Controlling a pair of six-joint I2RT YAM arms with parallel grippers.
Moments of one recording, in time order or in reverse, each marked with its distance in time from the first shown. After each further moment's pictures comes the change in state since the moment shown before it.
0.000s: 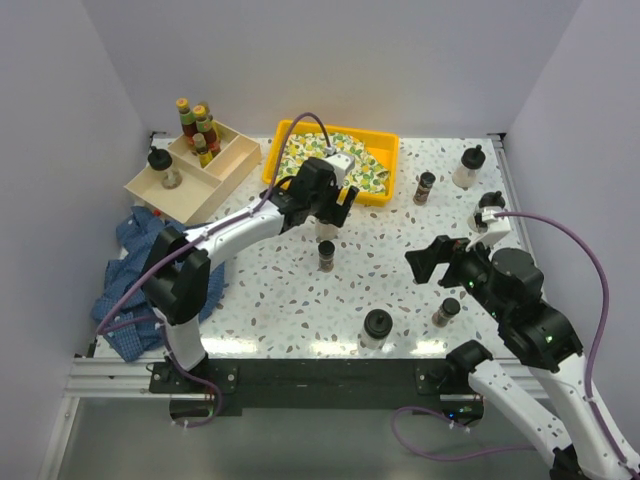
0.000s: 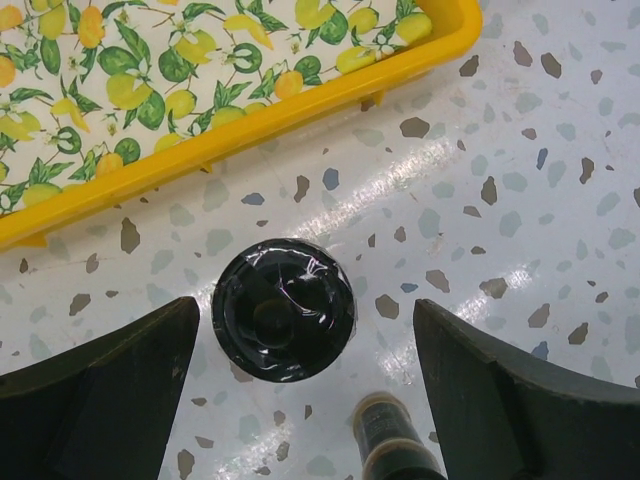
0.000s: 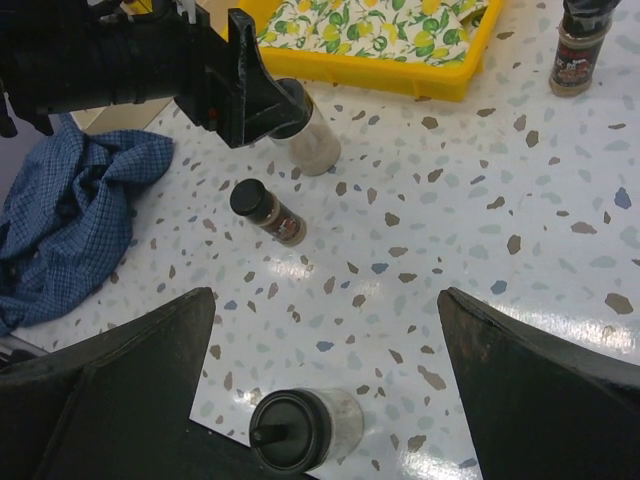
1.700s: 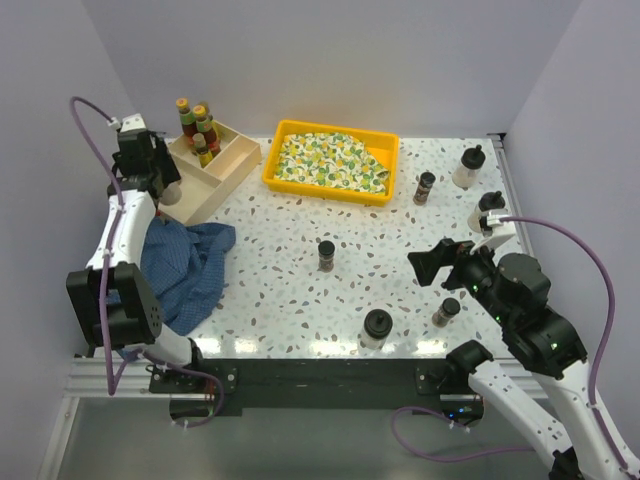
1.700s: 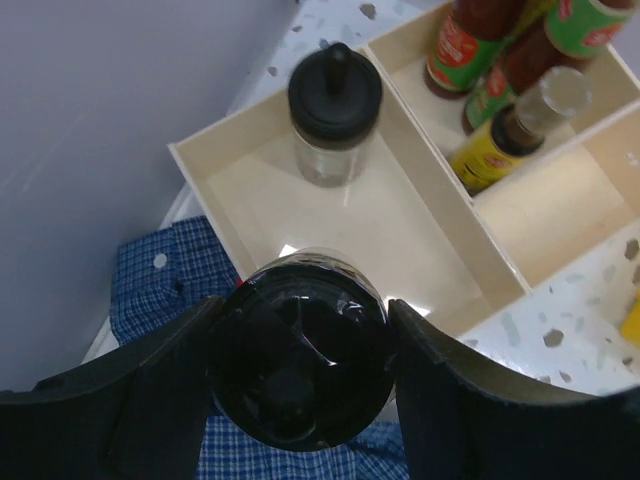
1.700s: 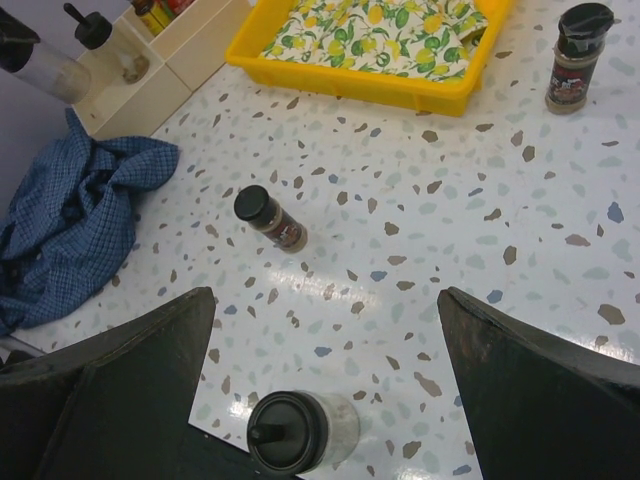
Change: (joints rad) left arm 0.841 -0.288 -0.129 -0.073 -0.132 -0.085; right arm 0.000 -0.035 0.000 0.003 -0.001 -0.023
